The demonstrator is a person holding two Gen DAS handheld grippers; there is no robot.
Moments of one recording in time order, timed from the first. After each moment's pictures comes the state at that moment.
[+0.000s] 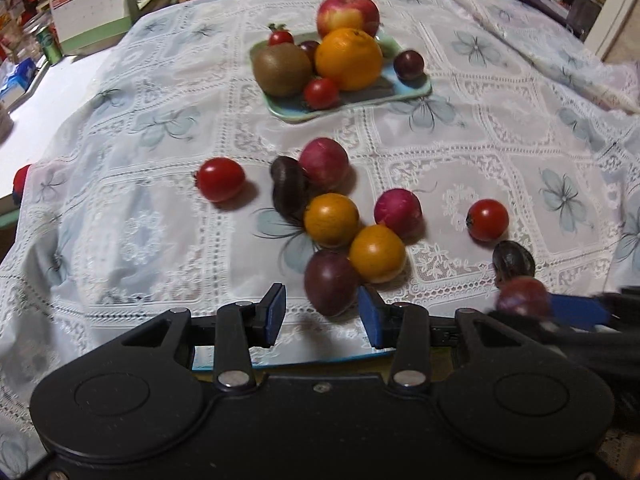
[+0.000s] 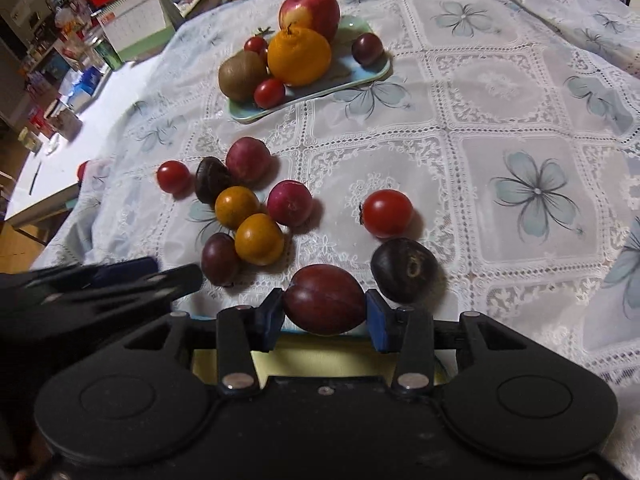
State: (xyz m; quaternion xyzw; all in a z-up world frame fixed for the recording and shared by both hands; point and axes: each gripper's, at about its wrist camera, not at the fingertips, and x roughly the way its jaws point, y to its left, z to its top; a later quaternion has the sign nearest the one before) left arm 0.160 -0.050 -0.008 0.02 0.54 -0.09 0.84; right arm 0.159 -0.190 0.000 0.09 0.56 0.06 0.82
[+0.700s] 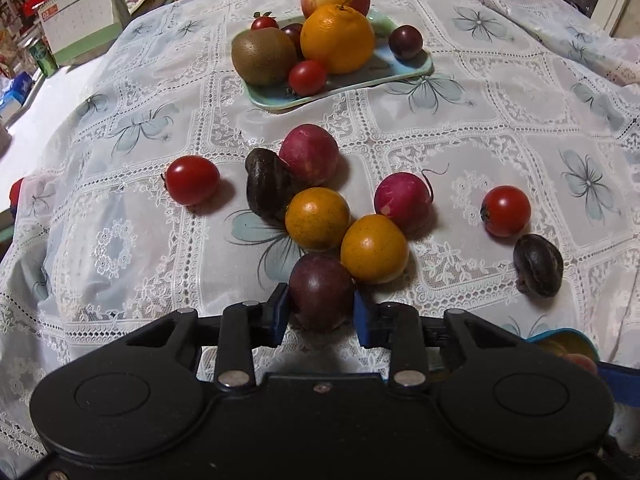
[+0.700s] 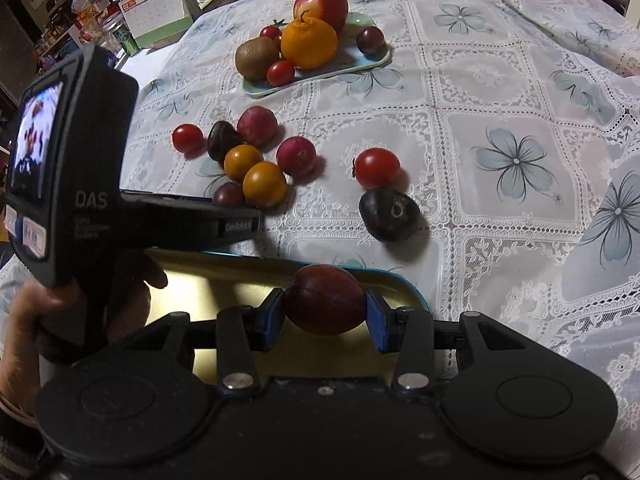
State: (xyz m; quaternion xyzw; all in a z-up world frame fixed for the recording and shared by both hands) left arm 0.171 -0.065 -0.029 0.05 0.54 -0.08 0.84; right arm 0.114 -0.193 0.003 0.07 0.55 0.08 0.83
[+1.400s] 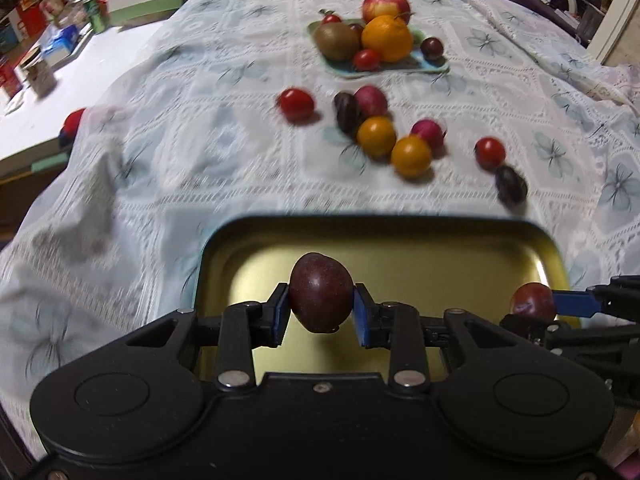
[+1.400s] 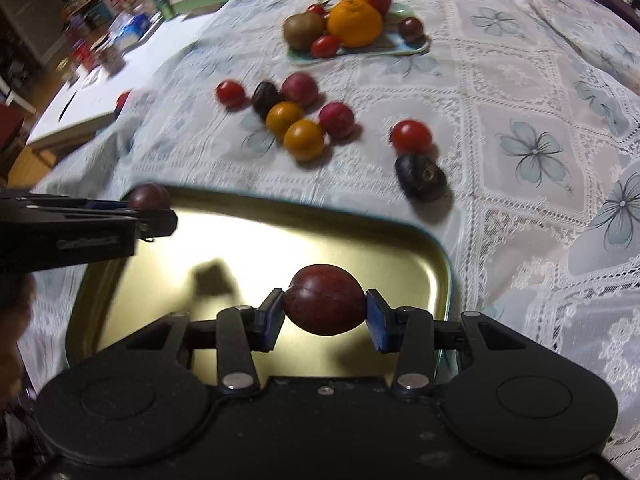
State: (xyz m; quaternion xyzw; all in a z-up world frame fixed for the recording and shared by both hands) left arm 0.062 0.006 0.016 -0.01 0.54 -0.06 0.84; right arm 0.072 -0.176 0.008 0.01 0.56 0.13 0.82
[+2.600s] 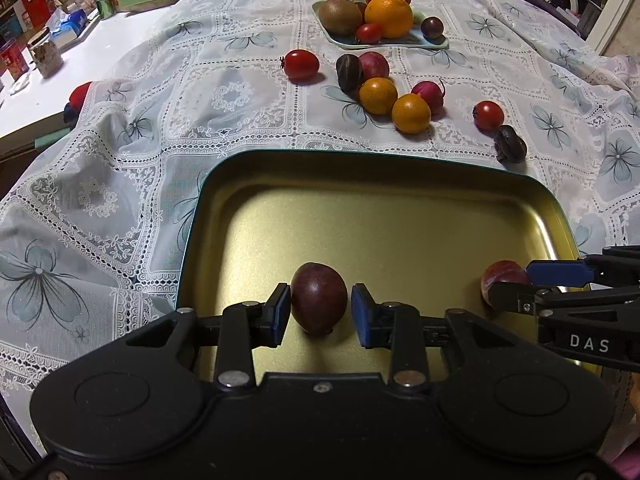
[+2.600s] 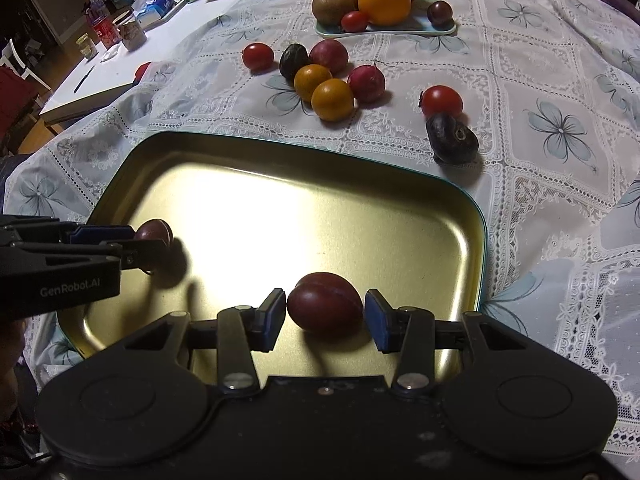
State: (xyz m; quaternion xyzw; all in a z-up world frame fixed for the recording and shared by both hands) left arm 0.029 0.008 -0.001 -0.01 0.54 -0.06 0.84; right arm 0.047 -0.165 -0.011 0.00 0.55 0.15 0.82
